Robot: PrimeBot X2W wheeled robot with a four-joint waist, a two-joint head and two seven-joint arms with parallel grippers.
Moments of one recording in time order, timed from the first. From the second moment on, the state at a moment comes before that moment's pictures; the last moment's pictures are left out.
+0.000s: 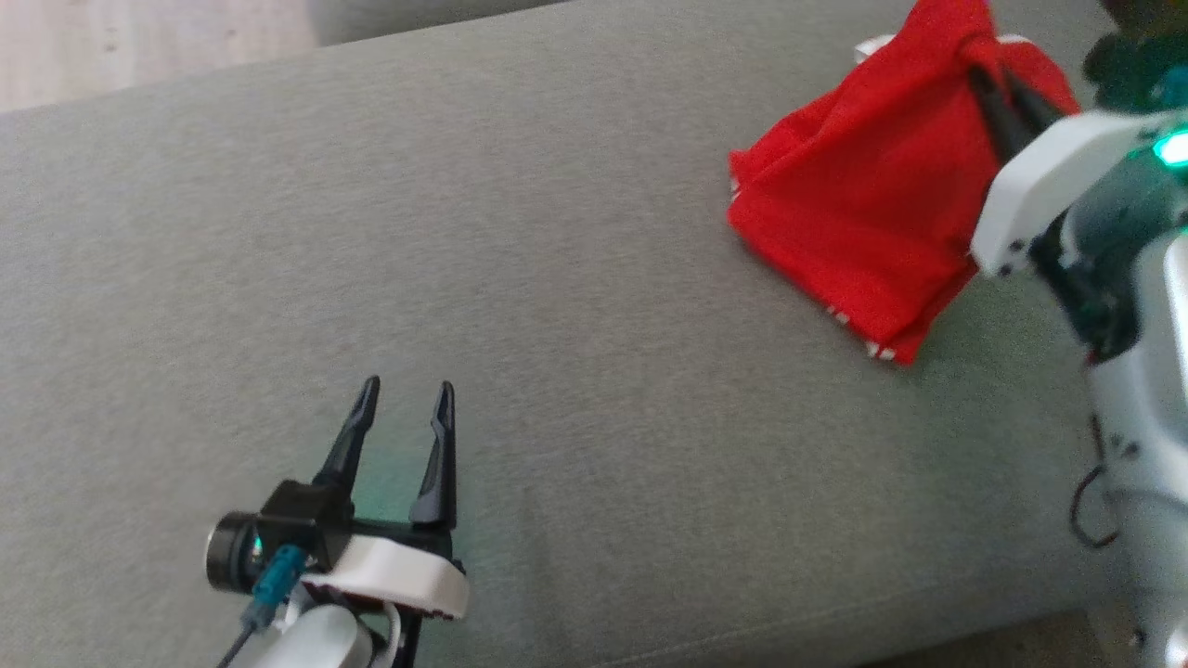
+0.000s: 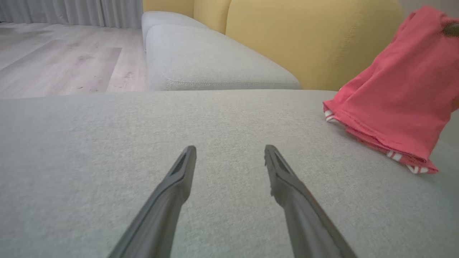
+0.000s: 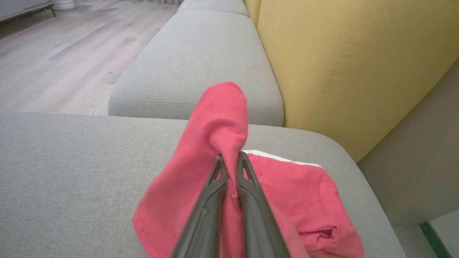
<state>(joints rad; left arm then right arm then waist) -0.20 0.36 -0.68 0.11 -0.61 0.31 -0.22 -0.62 -0.24 0.11 0.27 0.21 0.12 0.46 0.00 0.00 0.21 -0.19</state>
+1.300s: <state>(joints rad) -0.23 0.38 -0.68 0.06 -0.58 0.32 -0.20 -0.78 -0.41 -0.21 0.54 -0.09 0.12 0.34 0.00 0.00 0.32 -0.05</state>
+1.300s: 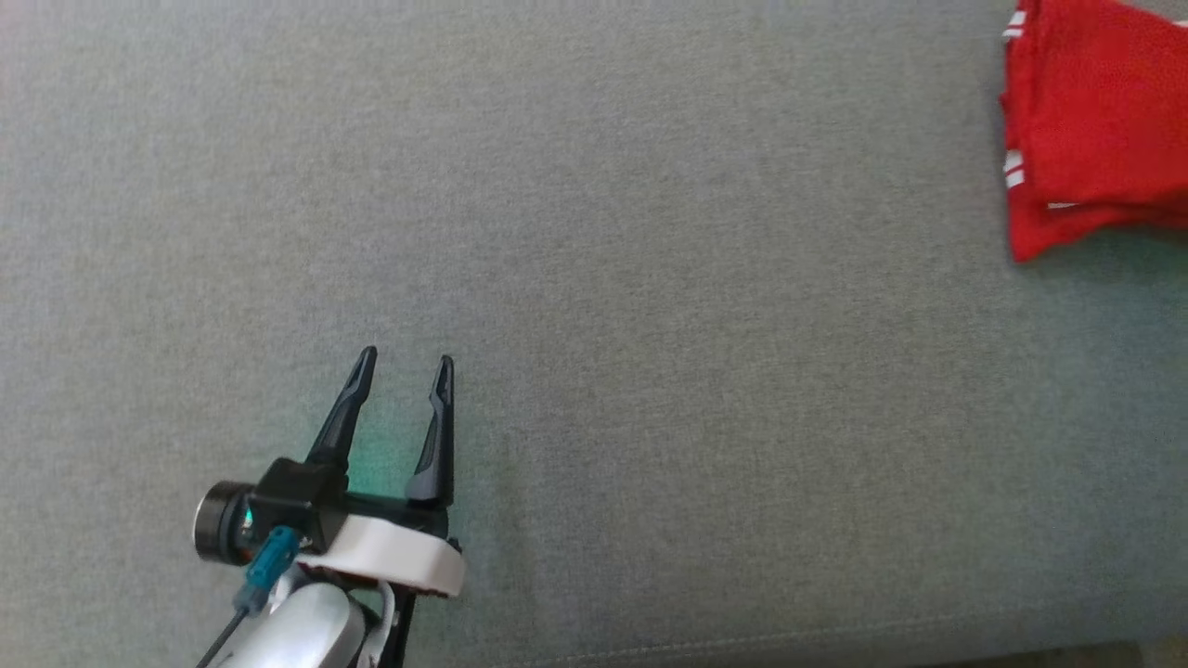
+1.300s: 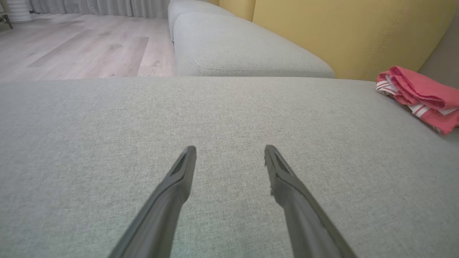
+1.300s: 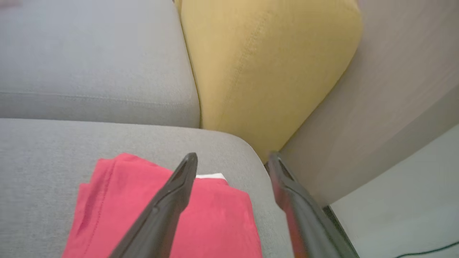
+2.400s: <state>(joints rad) 0.07 0.40 -0.58 0.09 -0.68 0.36 -0.24 0.03 -0.04 -0.08 0.14 0.07 0.12 0.02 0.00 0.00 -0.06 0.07</state>
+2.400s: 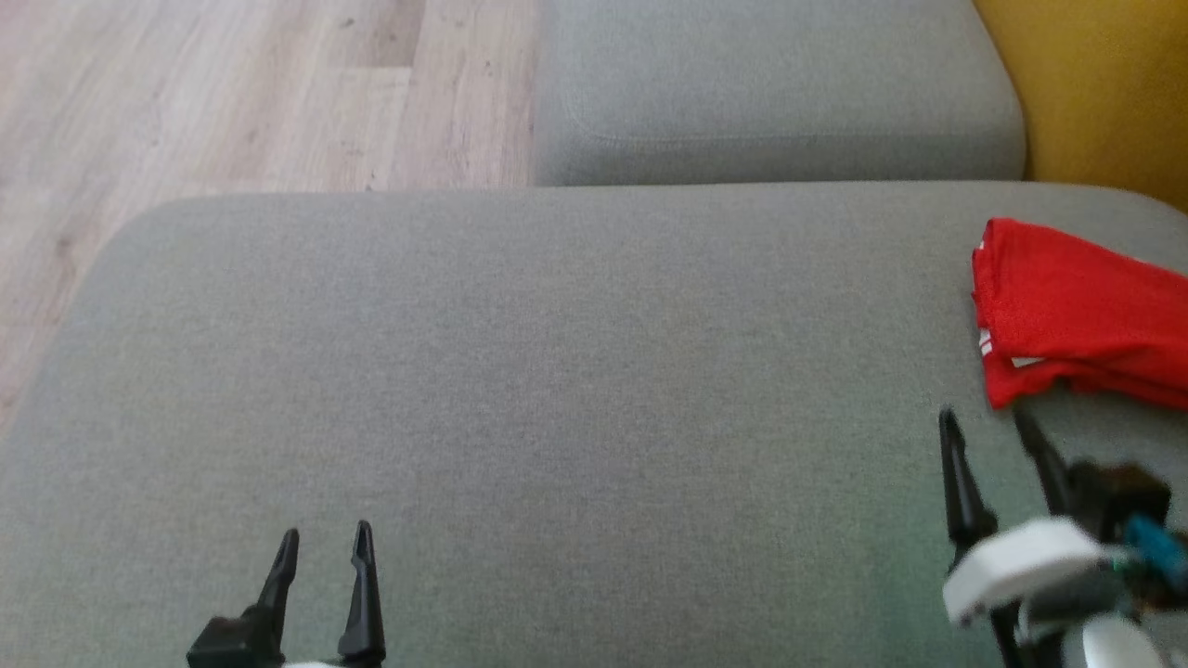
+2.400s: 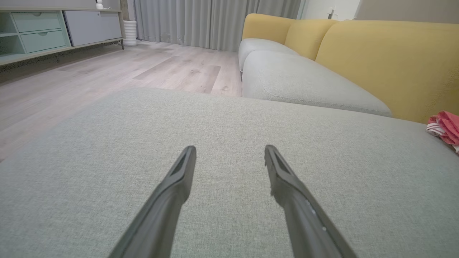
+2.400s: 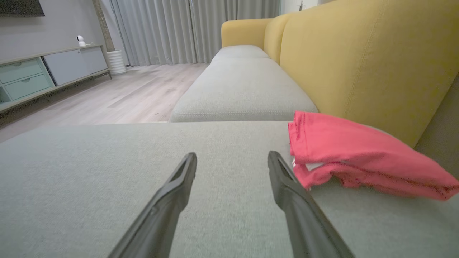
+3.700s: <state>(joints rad) 0.15 0.33 -0.57 0.19 -0.76 0.30 -0.23 0.21 -0.04 0.03 0.18 0.23 0.12 -0.01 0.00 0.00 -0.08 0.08</state>
